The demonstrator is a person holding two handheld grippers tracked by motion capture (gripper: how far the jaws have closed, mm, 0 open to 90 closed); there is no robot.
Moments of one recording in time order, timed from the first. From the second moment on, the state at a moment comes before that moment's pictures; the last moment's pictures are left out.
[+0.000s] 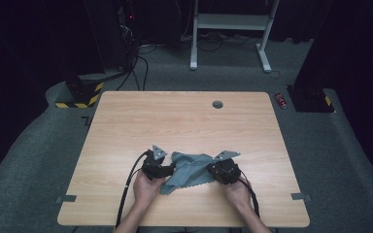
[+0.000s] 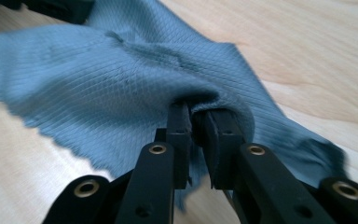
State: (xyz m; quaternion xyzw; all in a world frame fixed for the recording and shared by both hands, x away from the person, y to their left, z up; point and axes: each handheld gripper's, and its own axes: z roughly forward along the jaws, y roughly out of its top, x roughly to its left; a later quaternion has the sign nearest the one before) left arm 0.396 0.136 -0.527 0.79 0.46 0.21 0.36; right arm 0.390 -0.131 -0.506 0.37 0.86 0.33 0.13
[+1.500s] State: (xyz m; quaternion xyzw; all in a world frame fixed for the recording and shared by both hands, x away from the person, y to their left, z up) left arm 0.399 0.137 -0.526 0.77 0.47 0.19 0.38; right arm 0.392 -0.190 -0.490 0.43 0.81 0.34 0.19
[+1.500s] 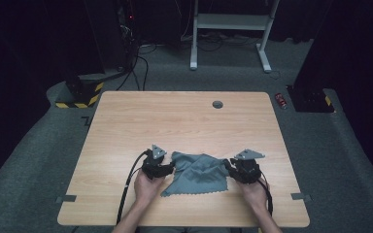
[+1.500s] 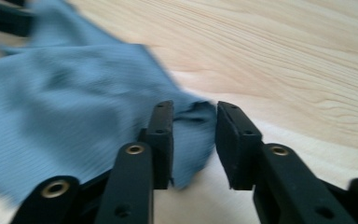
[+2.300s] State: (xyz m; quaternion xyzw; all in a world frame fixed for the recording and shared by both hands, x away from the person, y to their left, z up) left arm 0.431 0.129 -0.487 0.80 0.42 0.13 0.41; right arm 0.423 -0.189 -0.491 0.44 0.81 0.34 0.17
